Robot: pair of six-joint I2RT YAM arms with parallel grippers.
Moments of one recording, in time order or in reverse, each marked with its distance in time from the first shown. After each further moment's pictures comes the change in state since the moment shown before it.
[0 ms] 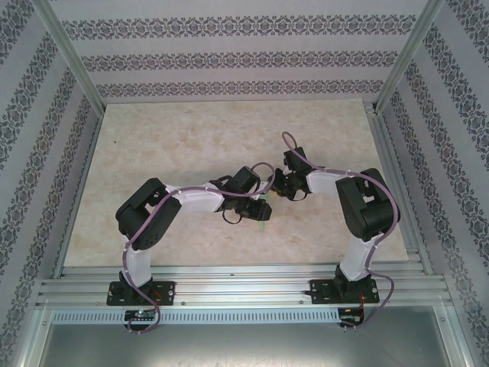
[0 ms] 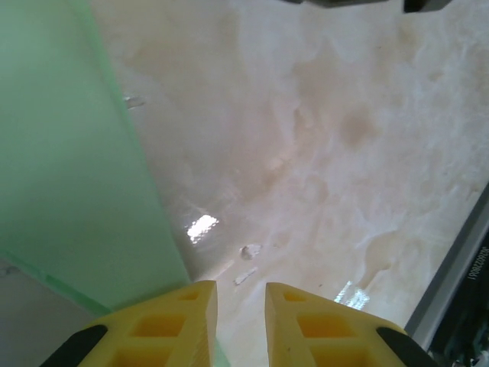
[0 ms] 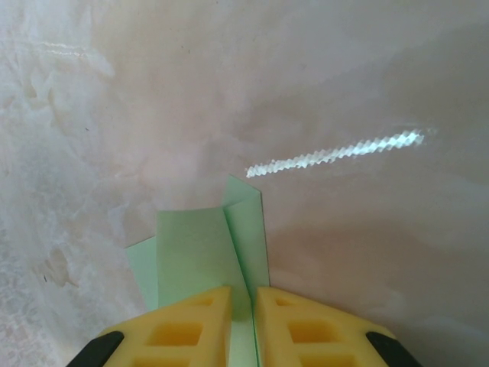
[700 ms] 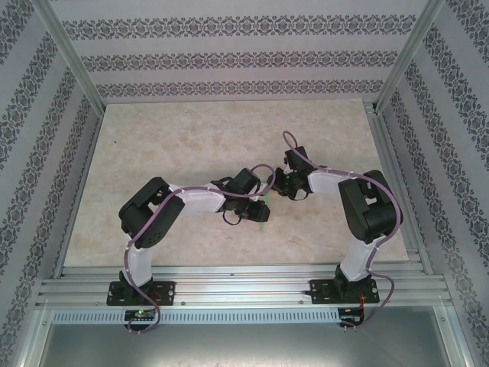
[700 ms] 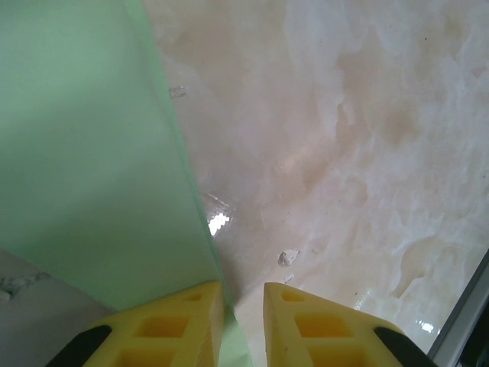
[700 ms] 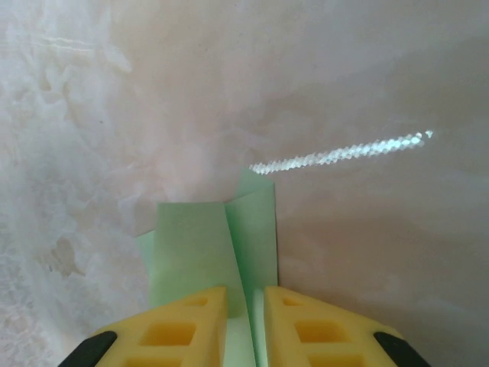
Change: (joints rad) left arm 0.001 0.030 0.000 0.001 -0.023 0.008; right arm -0.016 -0.052 -0.009 -0.022 -0.012 -0.028
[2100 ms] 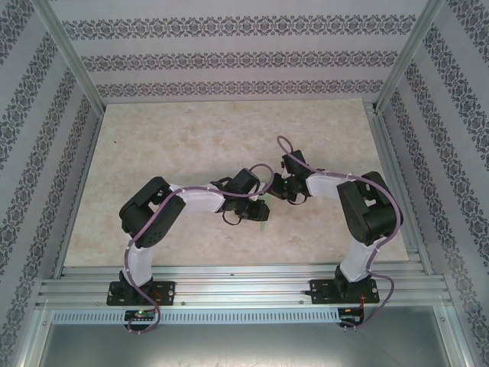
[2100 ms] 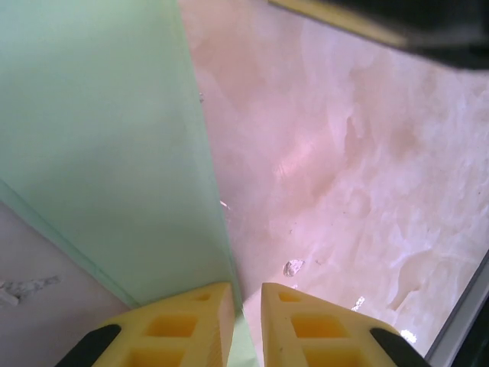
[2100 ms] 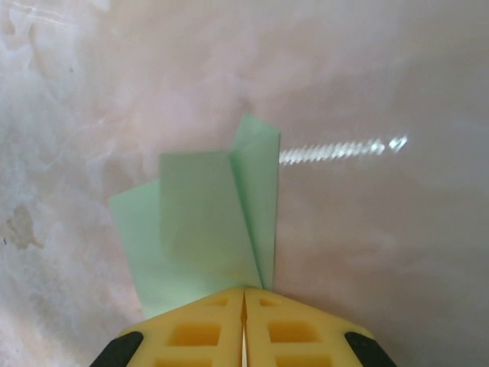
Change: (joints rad) left arm 0.004 0.005 -0.013 0.031 0.005 -0.051; right arm 0.032 0.021 -0.015 -0.013 0.042 -0.081
